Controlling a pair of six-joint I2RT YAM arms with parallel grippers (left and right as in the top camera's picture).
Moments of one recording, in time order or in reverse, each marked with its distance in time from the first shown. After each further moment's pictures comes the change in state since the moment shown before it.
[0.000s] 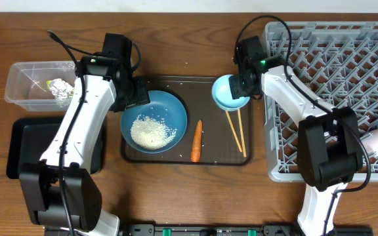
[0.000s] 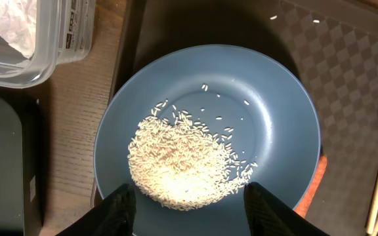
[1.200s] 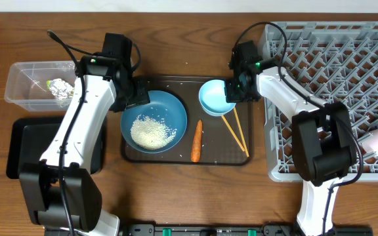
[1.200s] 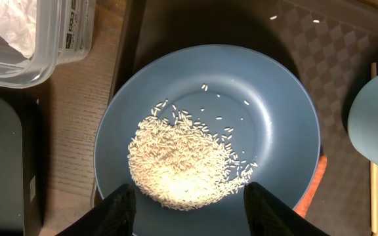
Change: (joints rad) left arm 0.000 0.000 0.000 0.000 0.000 0.000; right arm 0.010 0.053 0.000 0.003 -0.134 0.116
